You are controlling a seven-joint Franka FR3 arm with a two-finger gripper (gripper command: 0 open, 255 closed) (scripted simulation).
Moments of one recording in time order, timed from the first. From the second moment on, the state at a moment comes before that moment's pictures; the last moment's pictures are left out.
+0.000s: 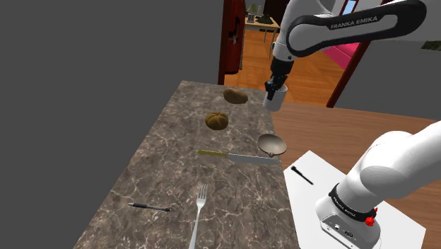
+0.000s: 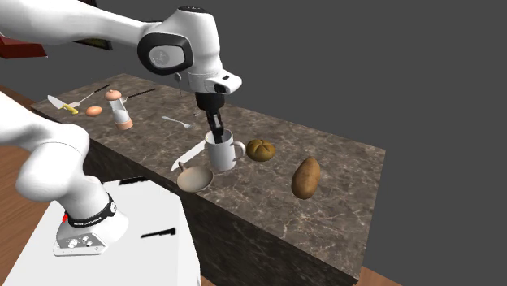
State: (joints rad) arm 0.06 -0.45 -0.04 -2.39 -0.04 1.99 -0.08
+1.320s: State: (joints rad) arm 0.13 -0.67 0.09 -2.69 0.03 2.07 0.07
